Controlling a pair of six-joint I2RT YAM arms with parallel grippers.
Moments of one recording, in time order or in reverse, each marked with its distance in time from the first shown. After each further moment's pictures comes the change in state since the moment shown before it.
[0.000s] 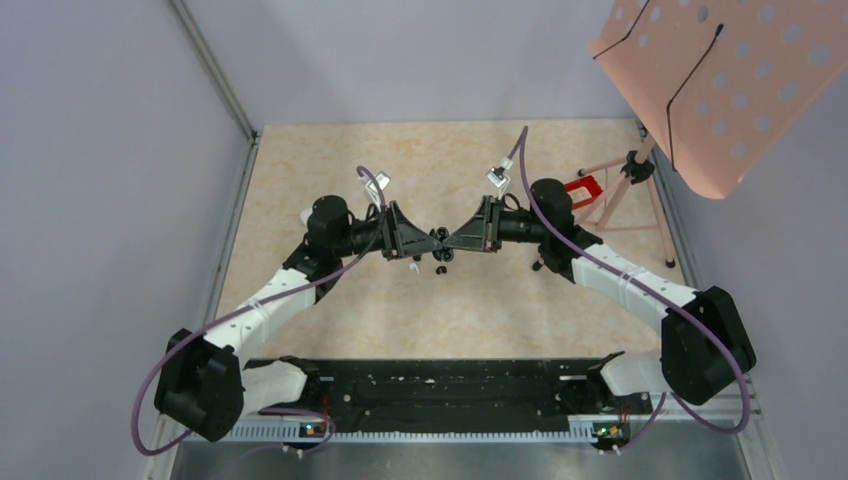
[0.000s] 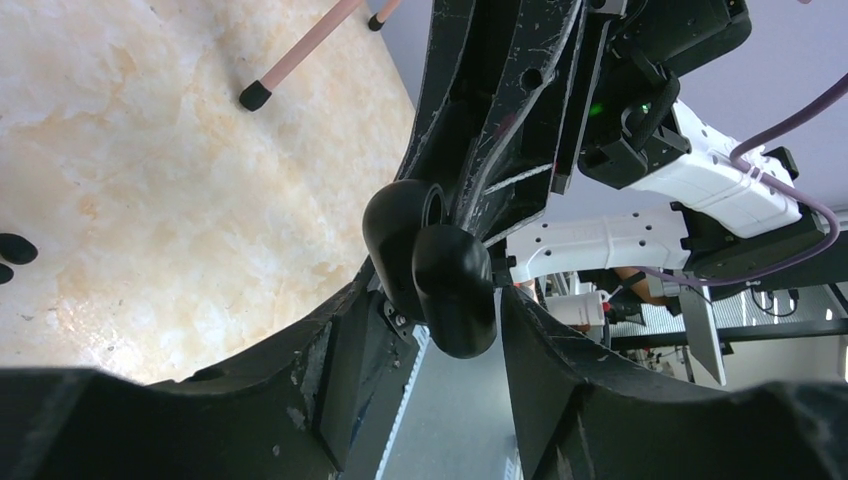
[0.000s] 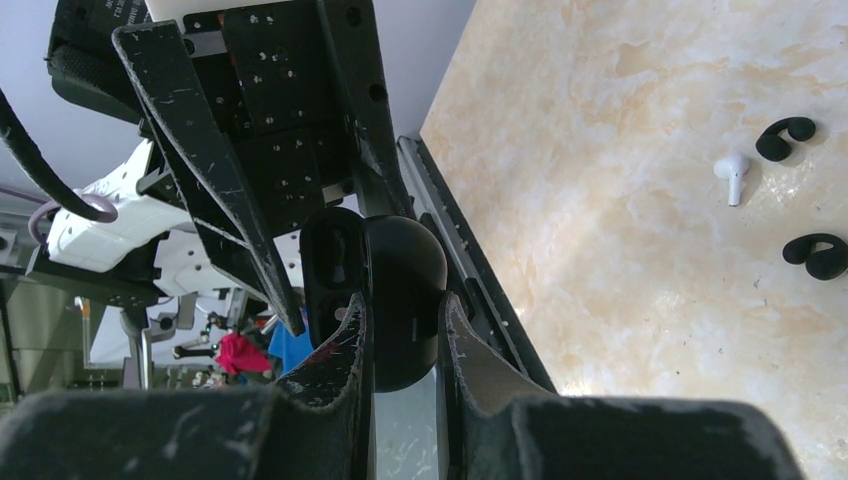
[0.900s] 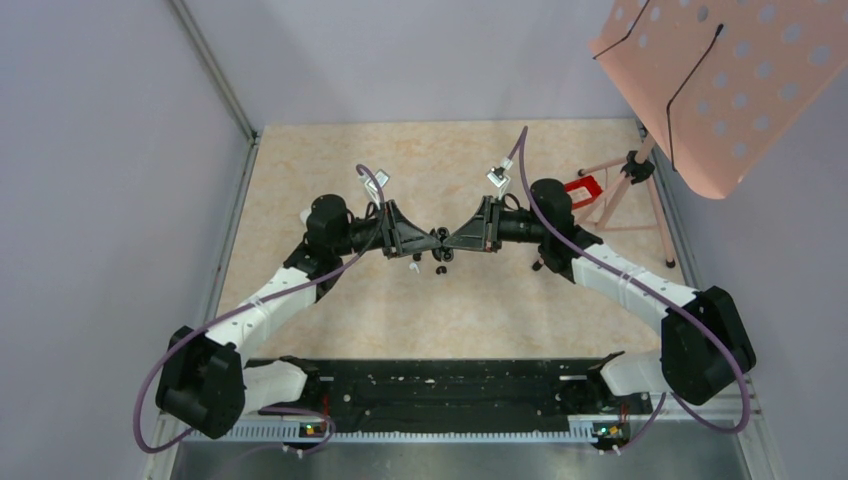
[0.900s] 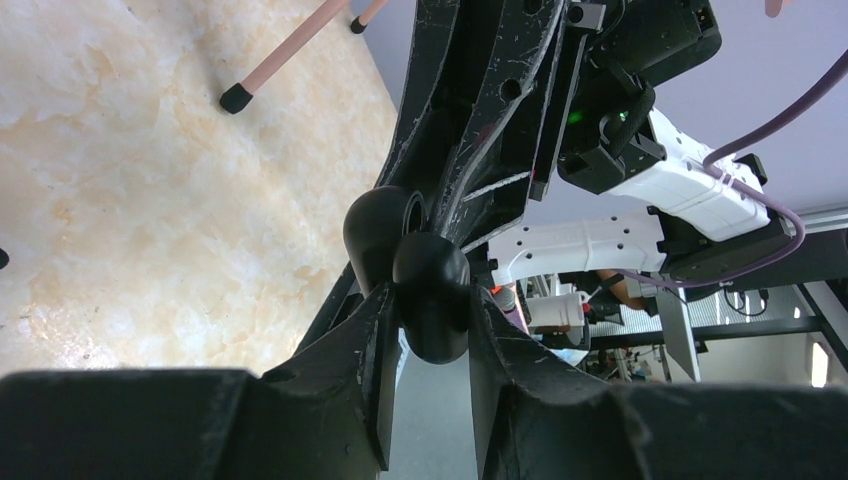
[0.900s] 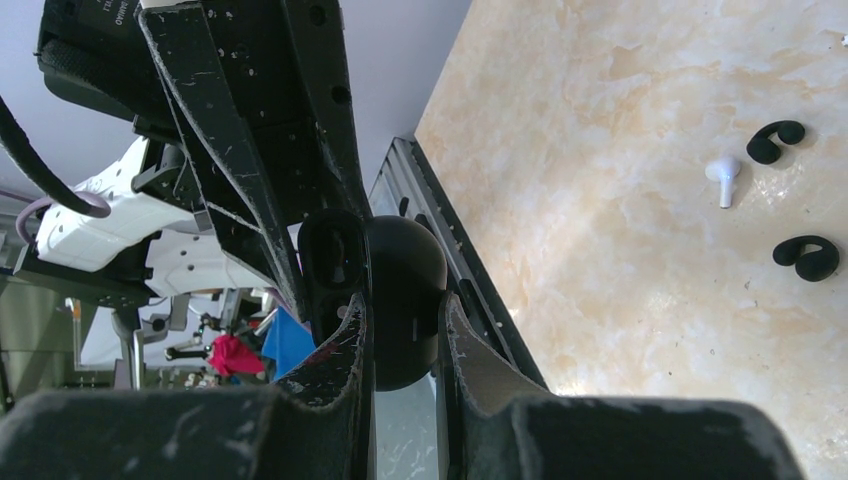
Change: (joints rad) left arm 0.007 0.013 0.000 0.050 0.022 -0.057; right arm 0.000 0.000 0.000 -0.005 0.006 -0.011
